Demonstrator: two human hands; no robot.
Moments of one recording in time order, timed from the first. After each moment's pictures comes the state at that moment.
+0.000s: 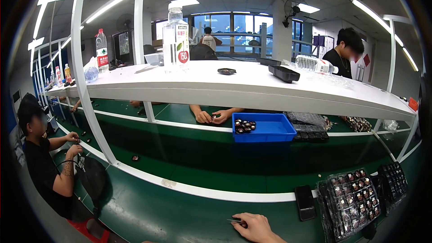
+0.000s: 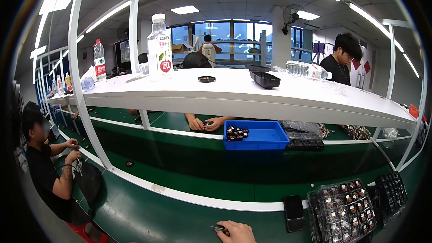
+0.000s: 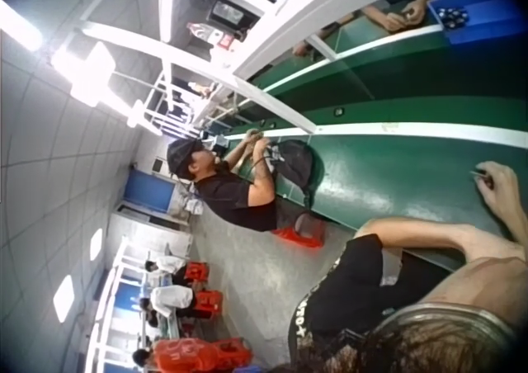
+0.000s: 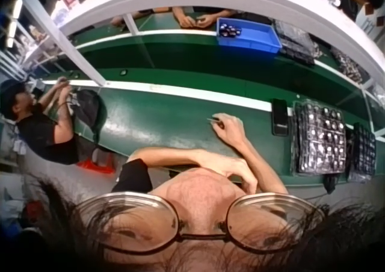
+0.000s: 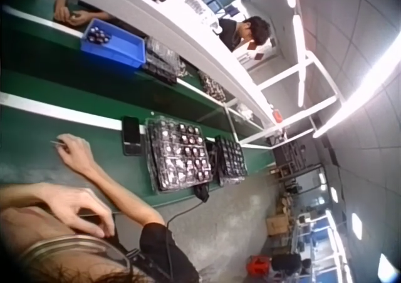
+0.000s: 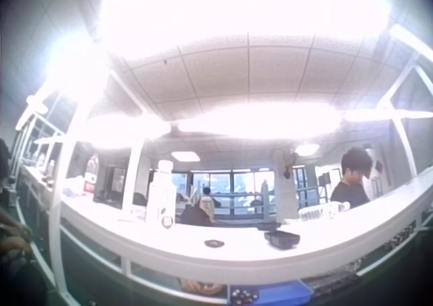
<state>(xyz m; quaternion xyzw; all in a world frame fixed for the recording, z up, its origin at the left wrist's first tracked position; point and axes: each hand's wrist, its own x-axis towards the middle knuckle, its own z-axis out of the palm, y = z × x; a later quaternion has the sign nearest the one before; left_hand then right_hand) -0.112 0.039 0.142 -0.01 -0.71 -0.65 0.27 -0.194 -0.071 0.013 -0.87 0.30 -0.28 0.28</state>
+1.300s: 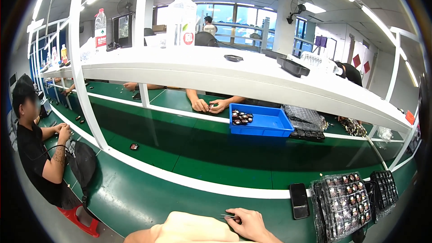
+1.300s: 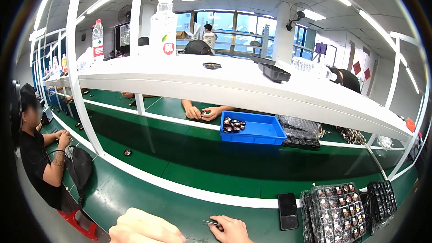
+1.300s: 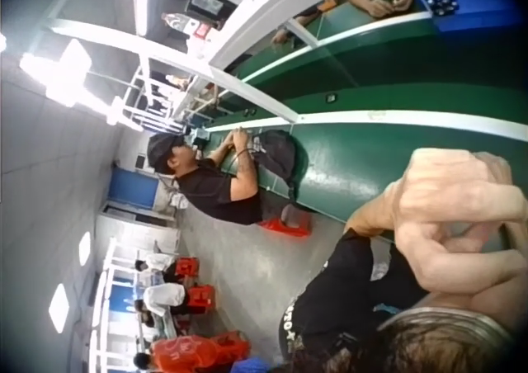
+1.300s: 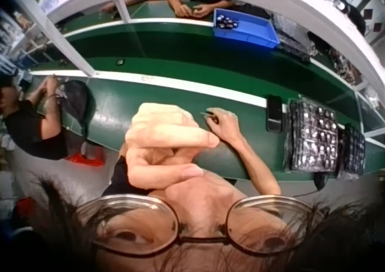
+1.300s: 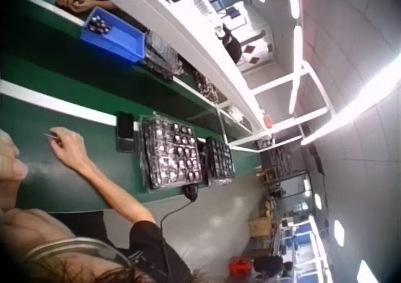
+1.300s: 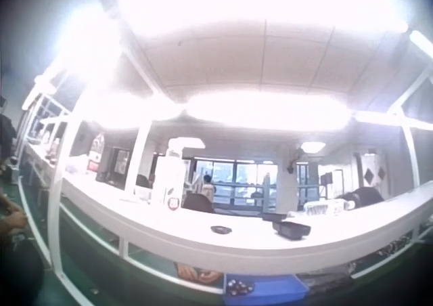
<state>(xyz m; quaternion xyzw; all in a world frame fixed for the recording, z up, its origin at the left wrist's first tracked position) -0.047 -0.002 0.226 -0.13 -0.59 0.27 0.75 -0.192 -0.075 0.005 -0.88 0.30 -0.25 0.27</state>
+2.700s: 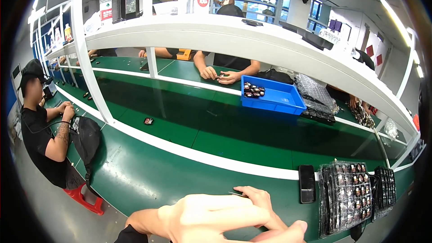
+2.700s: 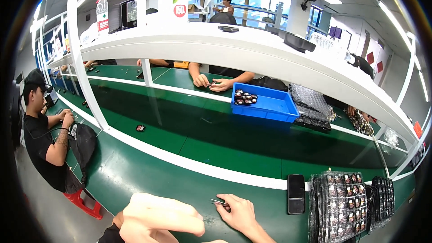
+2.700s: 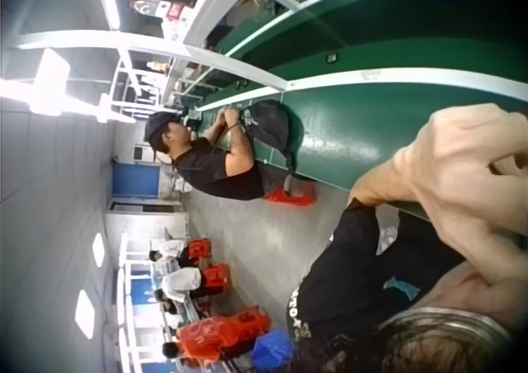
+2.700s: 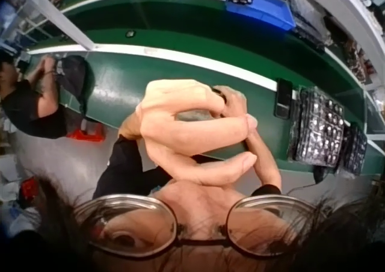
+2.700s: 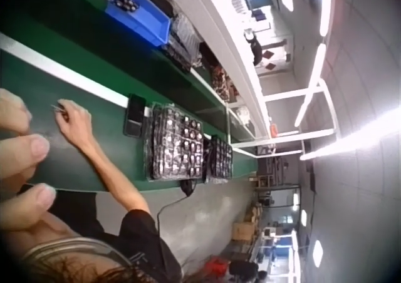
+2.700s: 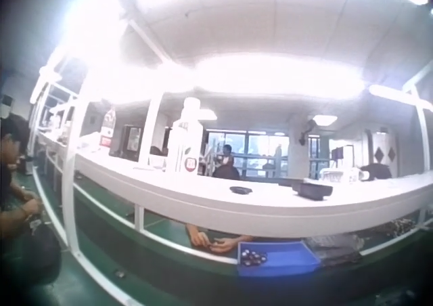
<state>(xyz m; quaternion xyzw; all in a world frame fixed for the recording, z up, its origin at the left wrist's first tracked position) -0.008 0.054 0.252 0.21 -0.83 0.15 0.50 -0.195 -0.079 0.015 -0.88 0.28 -0.27 0.27</state>
